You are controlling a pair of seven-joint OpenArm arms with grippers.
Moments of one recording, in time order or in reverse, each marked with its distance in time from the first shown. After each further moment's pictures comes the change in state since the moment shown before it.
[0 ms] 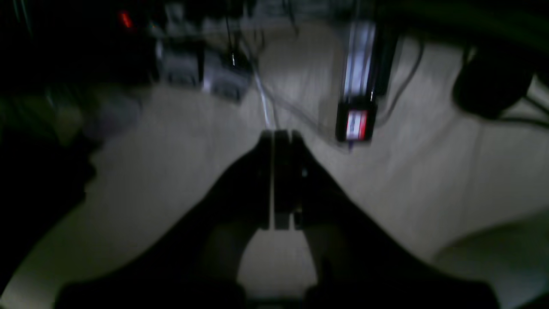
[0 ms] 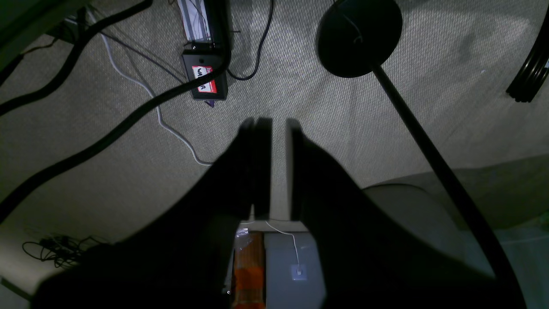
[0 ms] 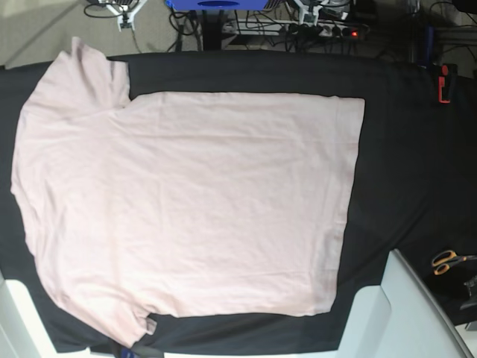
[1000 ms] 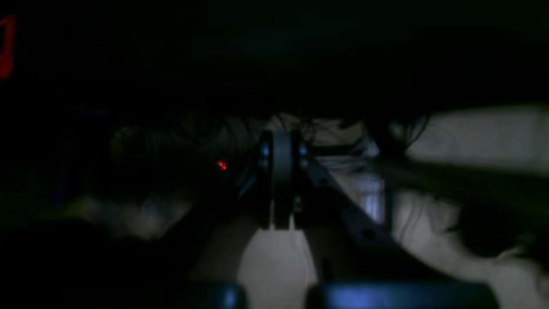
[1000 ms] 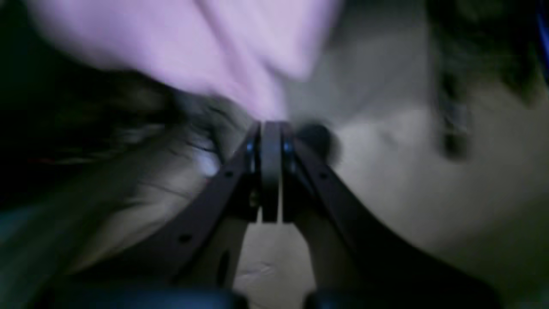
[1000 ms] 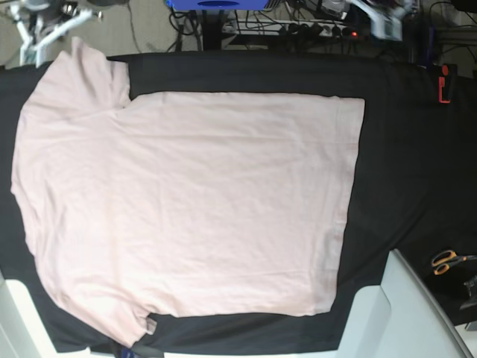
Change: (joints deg) left arm 41.5 -8.9 -12.9 86.4 -15.2 -0.1 12.0; right arm -39.6 -5.5 24.8 106.5 12.5 12.9 -37.7
